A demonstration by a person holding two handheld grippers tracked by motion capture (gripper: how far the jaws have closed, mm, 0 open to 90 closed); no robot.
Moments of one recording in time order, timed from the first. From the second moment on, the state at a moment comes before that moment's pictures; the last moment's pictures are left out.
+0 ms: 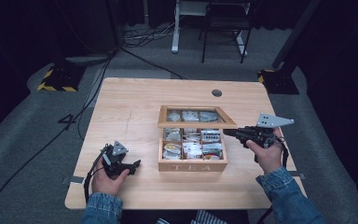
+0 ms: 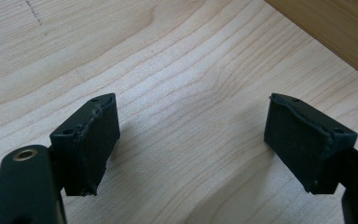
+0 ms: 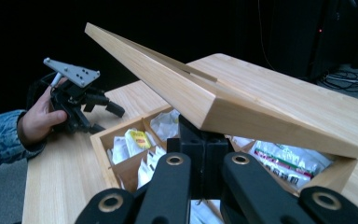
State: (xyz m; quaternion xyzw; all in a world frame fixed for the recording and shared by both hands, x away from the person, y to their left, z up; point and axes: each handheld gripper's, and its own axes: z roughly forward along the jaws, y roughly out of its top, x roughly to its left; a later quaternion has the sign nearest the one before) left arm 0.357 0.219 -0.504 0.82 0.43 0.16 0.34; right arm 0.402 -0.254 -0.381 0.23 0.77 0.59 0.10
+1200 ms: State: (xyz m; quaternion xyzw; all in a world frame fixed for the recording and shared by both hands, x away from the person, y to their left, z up) left arm 0.354 0.218 -0.504 0.82 0.44 0.17 0.33; right arm 0.412 -0.256 -0.368 0.24 0.75 0.60 0.12
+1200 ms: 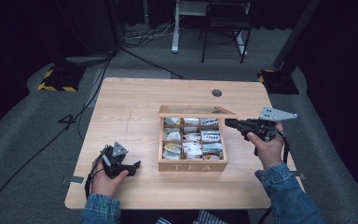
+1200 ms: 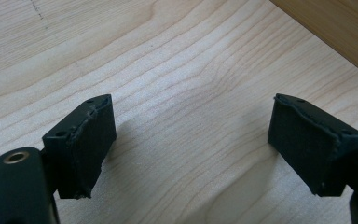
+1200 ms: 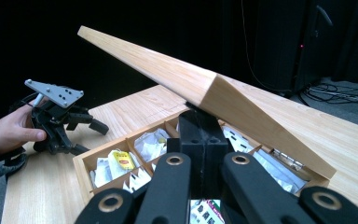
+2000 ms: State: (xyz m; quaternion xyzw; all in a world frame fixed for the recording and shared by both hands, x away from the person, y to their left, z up) left arm 0.346 0.217 -0.502 0.82 0.43 0.16 0.34; right arm 0.407 -0.253 -0.370 0.25 0.75 0.60 0.12
